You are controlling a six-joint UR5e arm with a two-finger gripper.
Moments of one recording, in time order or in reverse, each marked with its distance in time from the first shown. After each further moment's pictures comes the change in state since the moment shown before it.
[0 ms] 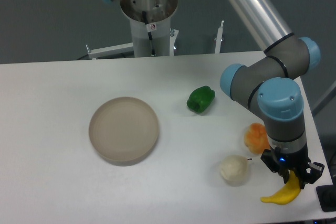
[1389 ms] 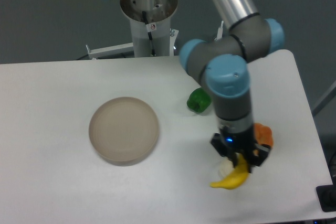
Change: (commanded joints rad) arm -0.179 0.277 -0.366 -0.063 -0.032 -0.368
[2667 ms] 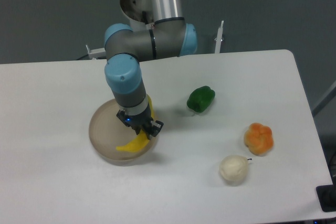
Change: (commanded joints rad) arm -0.232 0.066 -0.309 0.031 -0.034 -0.201
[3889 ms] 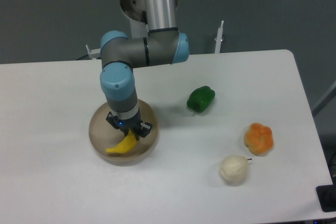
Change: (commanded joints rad) arm -0.002 -0.046 -0.034 0.026 -0.042 -0.068
